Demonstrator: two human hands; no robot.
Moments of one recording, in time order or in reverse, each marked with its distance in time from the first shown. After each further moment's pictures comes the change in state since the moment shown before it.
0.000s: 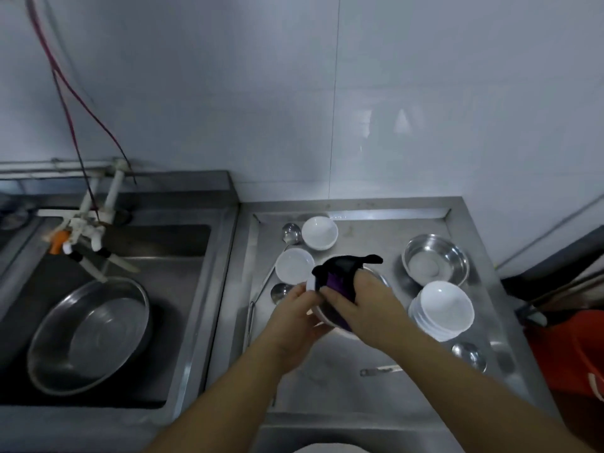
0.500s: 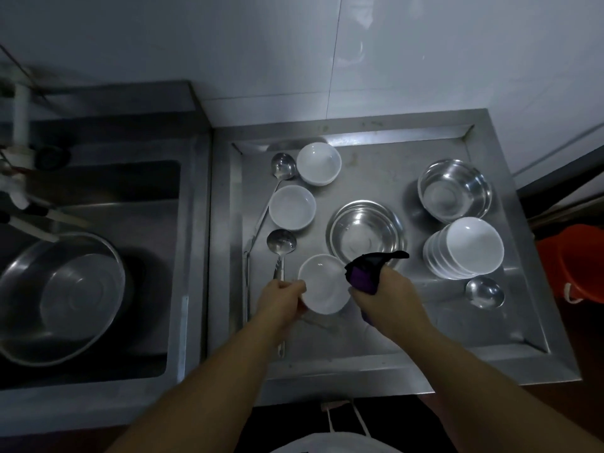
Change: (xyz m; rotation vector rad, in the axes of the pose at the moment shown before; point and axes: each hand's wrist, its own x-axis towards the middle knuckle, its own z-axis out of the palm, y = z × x) left_hand 0.087 -0.103 -0.120 0.245 0.418 -0.373; right_hand -0.020 0.090 0.099 -0.007 -0.041 0.547
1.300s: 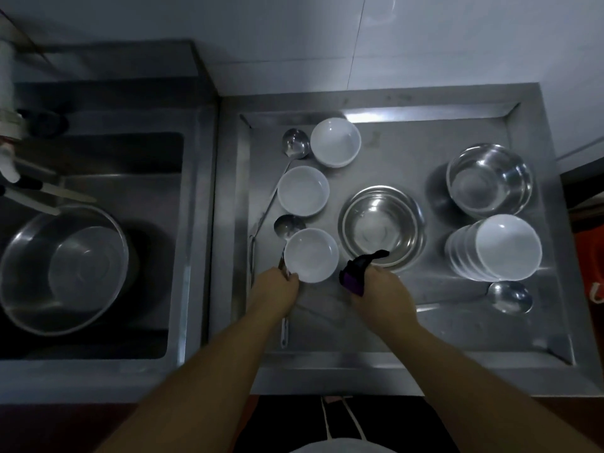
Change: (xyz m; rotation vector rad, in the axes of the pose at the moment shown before) left_hand 0.025 0.003 -0.019 0.865 0.206 0.180; right_hand 0.036 0.015 0.046 -0.342 -0.080 -0.071
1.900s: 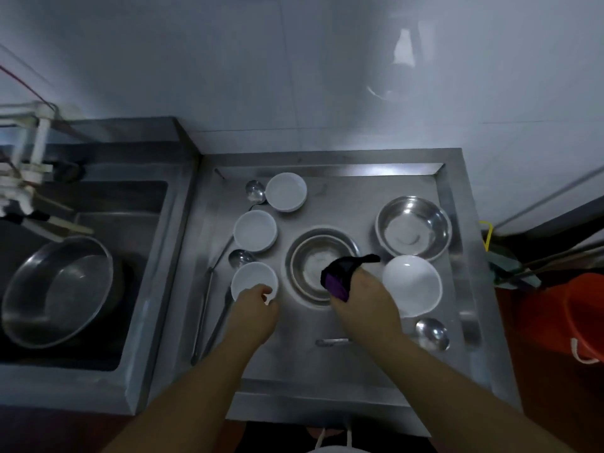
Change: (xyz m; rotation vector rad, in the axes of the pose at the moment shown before) left_hand -0.087 0.110 0.038 -0.059 0.195 0.081; right_hand -0.012 0.082 -0.133 0.232 0.145 -0.174
